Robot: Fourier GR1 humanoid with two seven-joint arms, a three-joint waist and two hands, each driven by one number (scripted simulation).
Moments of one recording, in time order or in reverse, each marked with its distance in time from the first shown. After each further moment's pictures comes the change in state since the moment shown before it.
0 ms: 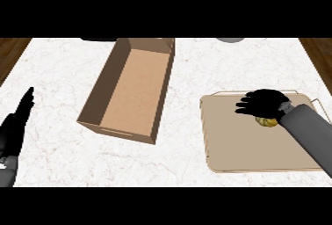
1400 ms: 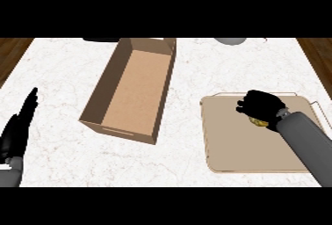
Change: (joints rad) left arm 0.009 -0.084 0.070 -0.031 -0.093 -0.050 0.008; right arm 0.082 0.093 -0.157 0.055 0.219 -0.395 0.001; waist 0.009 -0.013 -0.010
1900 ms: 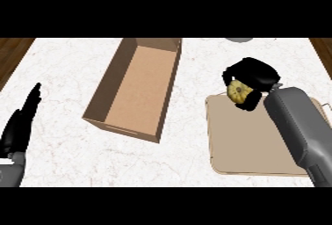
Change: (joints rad) left arm -0.033 -0.004 -0.005 0.001 -0.002 -0.016 0.004; right arm -0.167 0.188 -0.402 0.144 -0.381 -0.019 0.026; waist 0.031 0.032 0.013
